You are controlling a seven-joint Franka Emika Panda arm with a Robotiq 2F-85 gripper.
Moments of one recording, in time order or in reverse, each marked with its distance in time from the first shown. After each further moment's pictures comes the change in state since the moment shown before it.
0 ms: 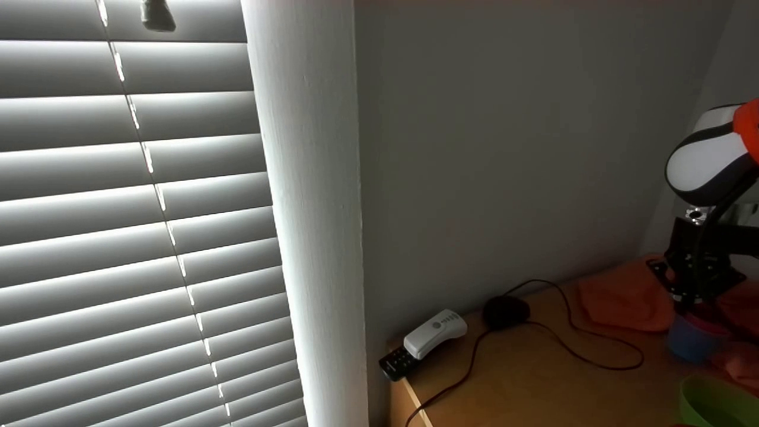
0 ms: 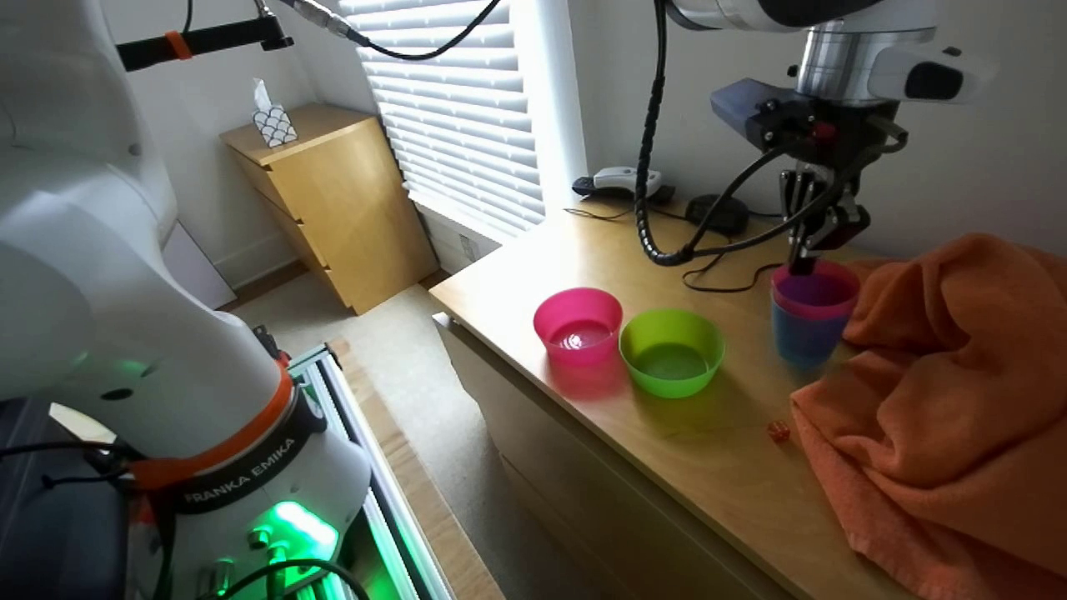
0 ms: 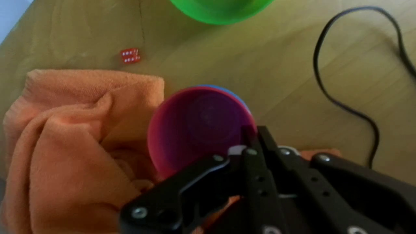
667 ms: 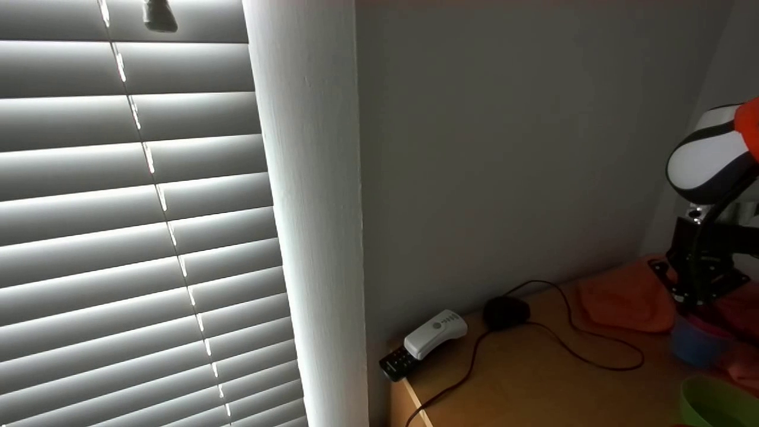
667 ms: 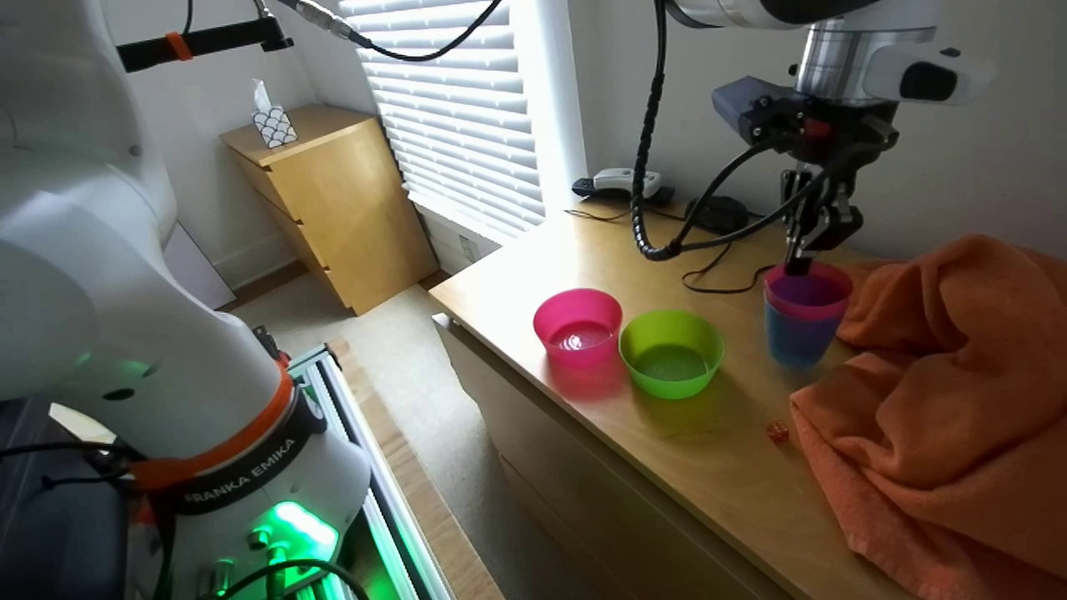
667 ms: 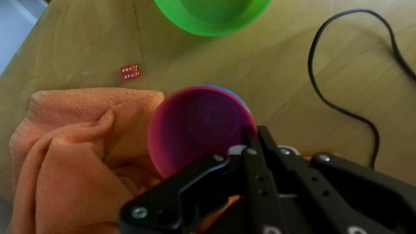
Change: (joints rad) arm 0.005 -0.004 -0.006 0.004 0.029 -0.042 0.040
